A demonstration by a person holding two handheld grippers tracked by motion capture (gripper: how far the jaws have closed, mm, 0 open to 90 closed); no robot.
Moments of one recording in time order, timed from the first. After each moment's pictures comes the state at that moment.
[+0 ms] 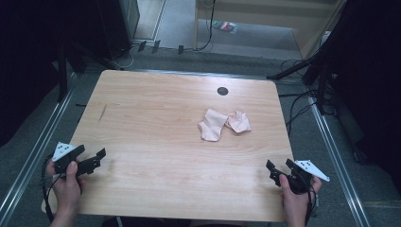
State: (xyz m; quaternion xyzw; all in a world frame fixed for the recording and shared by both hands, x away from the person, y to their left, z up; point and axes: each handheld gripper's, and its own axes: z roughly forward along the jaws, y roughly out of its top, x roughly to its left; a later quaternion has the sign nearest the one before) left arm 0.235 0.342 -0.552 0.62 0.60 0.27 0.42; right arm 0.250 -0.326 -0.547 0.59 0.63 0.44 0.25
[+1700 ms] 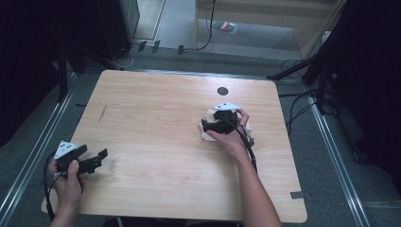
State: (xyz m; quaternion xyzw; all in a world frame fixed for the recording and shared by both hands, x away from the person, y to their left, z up) left arm 0.239 0.342 -0.552 0.63 0.60 0.25 0.42; right arm 0.419 -0.116 -0.513 0.43 0.79 0.38 0.22
